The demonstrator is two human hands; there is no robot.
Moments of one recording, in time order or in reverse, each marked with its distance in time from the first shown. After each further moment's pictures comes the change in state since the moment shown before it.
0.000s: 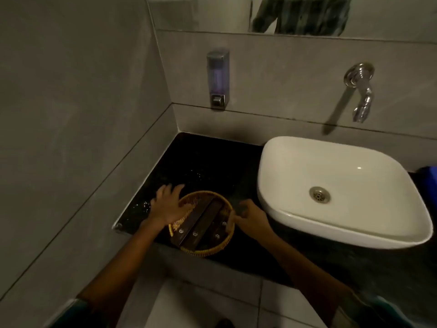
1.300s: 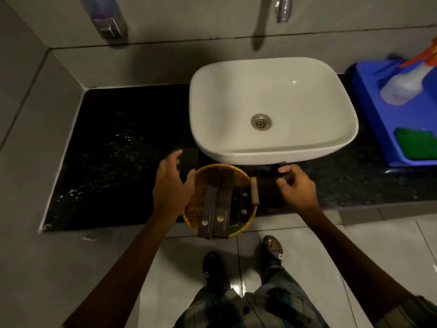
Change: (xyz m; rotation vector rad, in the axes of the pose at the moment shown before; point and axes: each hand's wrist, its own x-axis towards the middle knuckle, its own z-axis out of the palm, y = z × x) left_hand -0.046 0.148 0.082 -0.376 0.187 0.198; right_hand -0.105 0.147 -0.116 0.120 0.448 0.332
